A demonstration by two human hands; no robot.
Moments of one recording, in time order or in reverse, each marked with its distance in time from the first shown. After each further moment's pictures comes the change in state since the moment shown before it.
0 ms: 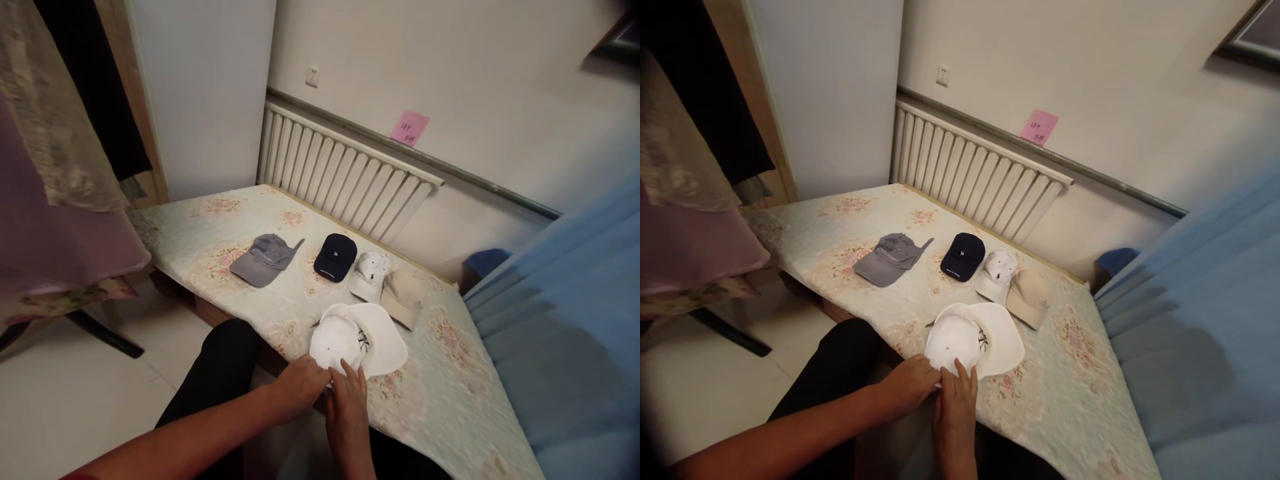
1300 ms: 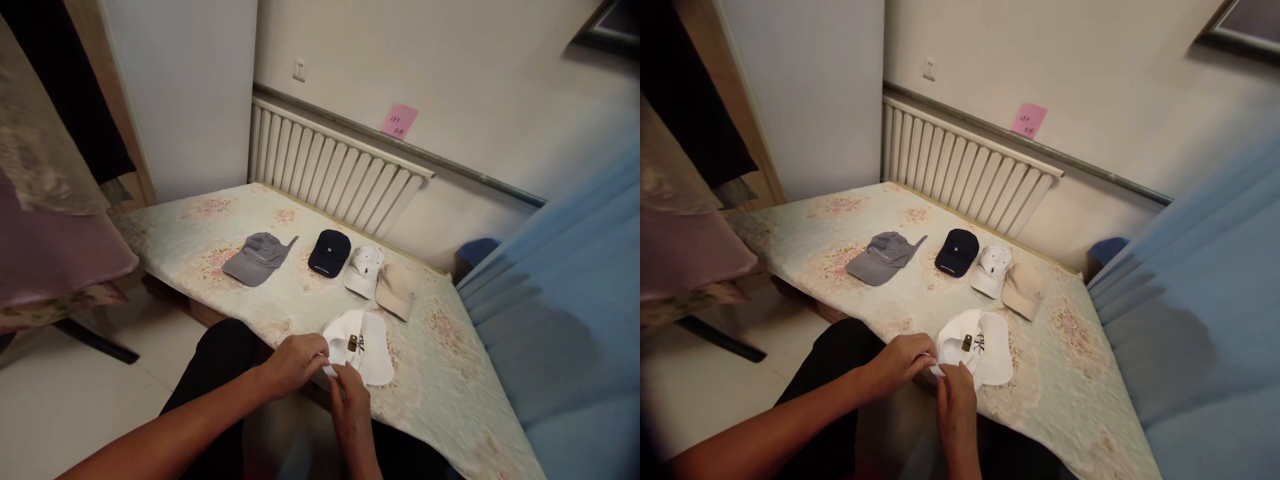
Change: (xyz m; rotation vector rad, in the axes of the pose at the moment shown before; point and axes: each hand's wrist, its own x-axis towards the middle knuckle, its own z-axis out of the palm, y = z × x) left_hand 0.010 -0.004 -0.073 -0.507 0.161 -0.138; right_hand 0.006 -0.001 -0.014 0.235 0.111 0.146
